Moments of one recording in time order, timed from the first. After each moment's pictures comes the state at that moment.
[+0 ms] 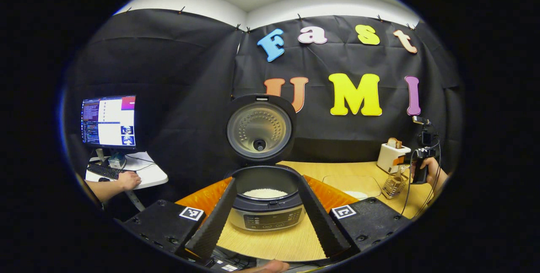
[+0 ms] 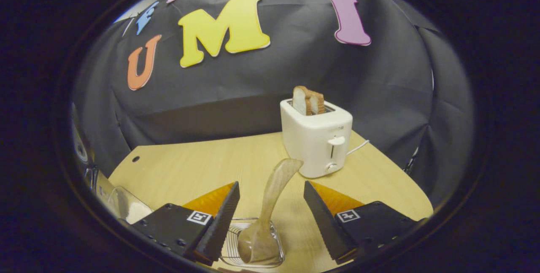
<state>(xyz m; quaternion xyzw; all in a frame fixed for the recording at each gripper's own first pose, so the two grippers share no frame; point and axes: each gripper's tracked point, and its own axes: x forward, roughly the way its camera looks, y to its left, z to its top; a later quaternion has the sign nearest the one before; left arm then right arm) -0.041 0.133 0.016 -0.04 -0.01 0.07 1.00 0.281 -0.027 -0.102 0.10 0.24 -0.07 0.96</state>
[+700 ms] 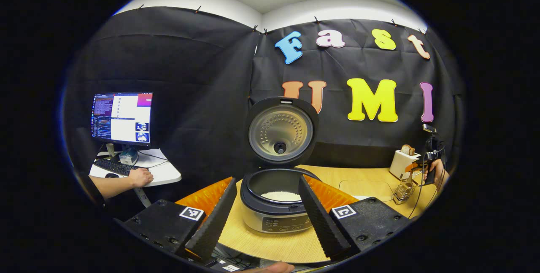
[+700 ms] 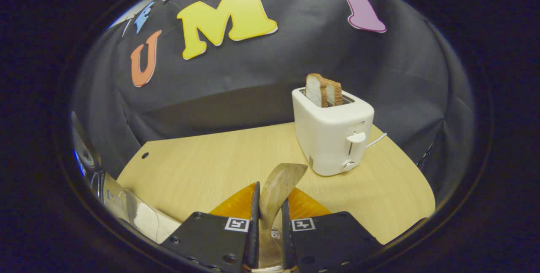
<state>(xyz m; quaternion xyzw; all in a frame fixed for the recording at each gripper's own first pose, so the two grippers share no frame) -0.047 0.168 0.020 -0.05 -0.02 0.11 0.99 0.279 -0.012 -0.086 0.10 0.26 -0.01 0.96</state>
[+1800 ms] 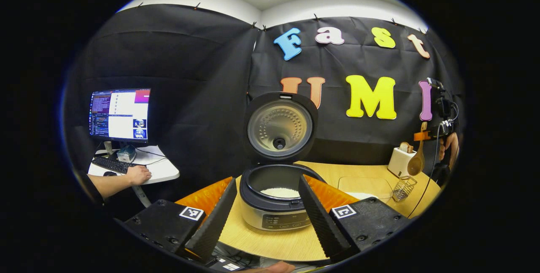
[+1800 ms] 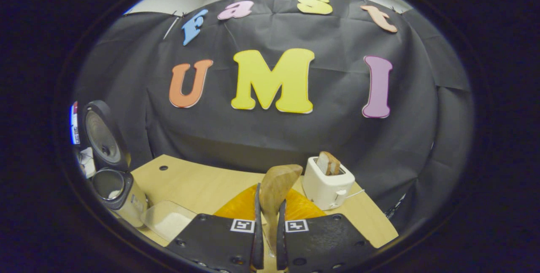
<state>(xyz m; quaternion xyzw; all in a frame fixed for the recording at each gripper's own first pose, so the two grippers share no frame) -0.046 0.175 0.012 -0.06 -0.01 0.10 0.99 0.186 0.085 0.086 -0.02 0.11 -0.01 0.99</state>
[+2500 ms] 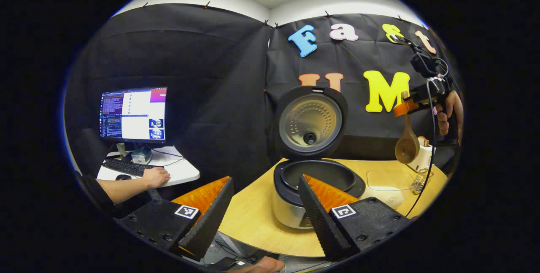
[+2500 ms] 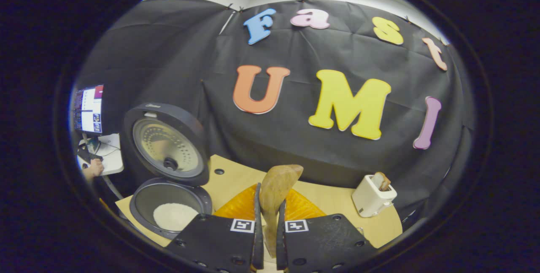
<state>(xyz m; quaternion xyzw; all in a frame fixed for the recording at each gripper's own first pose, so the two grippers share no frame) -0.053 0.250 -0.013 -0.04 0.00 0.16 0.99 0.145 0.355 0.127 -0.10 0.11 0.11 0.98</state>
